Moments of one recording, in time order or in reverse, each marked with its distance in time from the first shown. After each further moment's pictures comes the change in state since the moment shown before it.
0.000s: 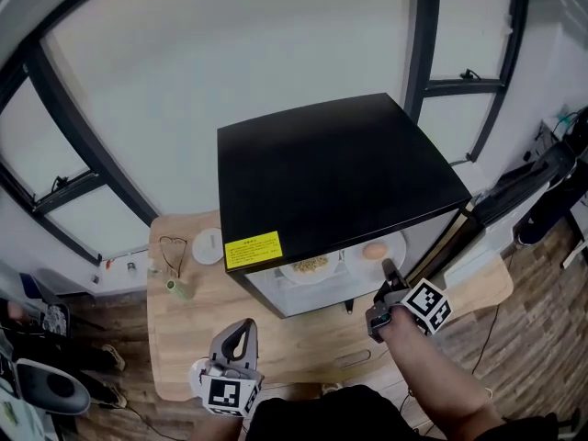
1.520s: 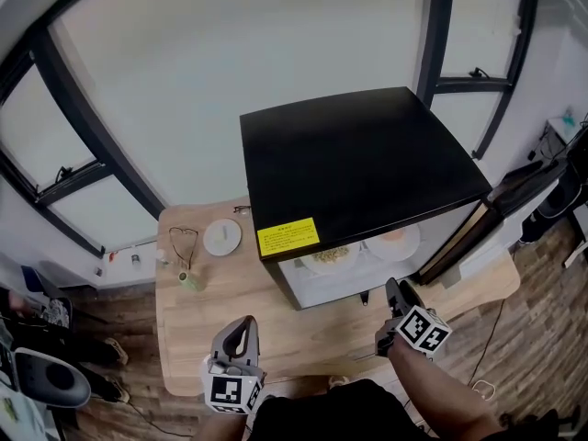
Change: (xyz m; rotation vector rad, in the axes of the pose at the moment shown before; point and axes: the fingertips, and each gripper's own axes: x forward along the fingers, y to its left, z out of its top) left arm -0.030 0.038 -0.020 -0.050 0.010 0.040; right arm -0.037 -0.037 -0.062 -0.419 0.032 -0.100
